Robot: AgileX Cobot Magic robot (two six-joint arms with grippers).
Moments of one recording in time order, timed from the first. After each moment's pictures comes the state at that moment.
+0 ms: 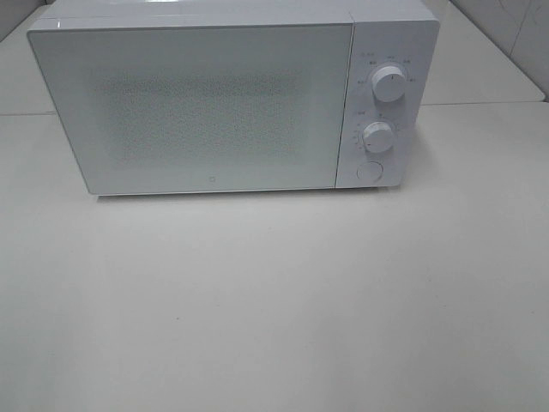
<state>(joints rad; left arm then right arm) 0.06 0.00 -0.52 -0.13 1.06 0.02 0.18 0.14 -0.51 -0.16 0.99 0.11</state>
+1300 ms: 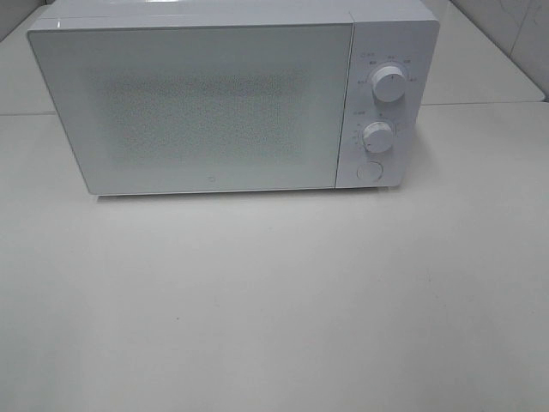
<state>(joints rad) 0.06 0.00 -0.52 -0.13 1.06 0.02 0.11 0.15 -0.51 -0.17 0.78 0.11</state>
